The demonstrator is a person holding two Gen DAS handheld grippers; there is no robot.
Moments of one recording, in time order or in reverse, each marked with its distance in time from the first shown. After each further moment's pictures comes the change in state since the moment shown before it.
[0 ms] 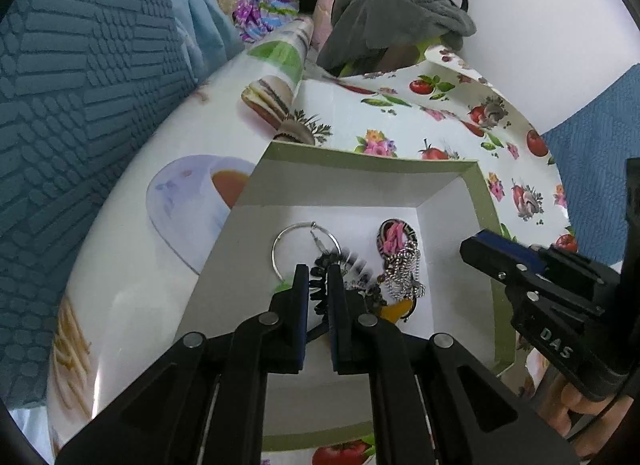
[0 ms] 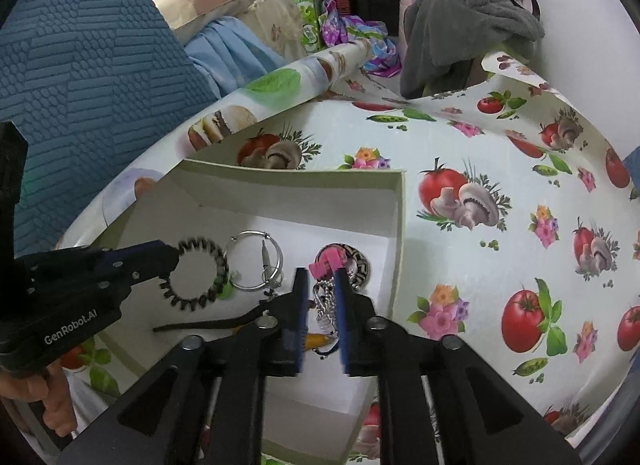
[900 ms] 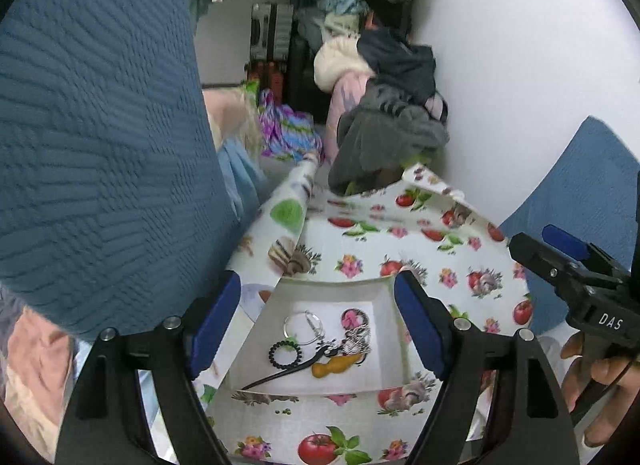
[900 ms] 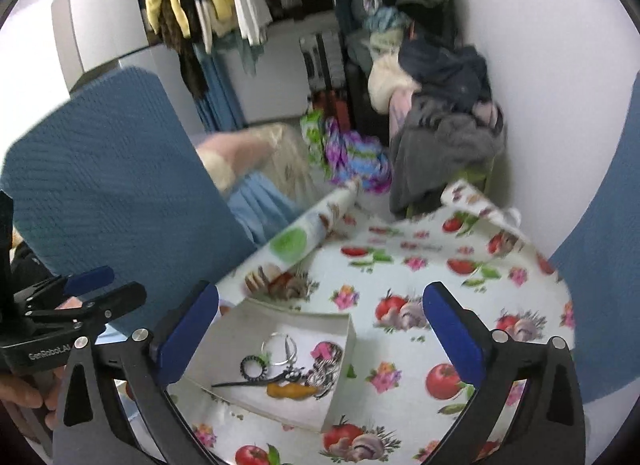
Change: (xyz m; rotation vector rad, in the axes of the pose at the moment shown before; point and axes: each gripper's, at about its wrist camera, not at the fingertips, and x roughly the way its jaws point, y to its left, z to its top) left arm -0.211 -0.063 0.002 0.023 -0.401 0.096; right arm -0.218 -0.015 0.032 0.000 -0.402 0.027
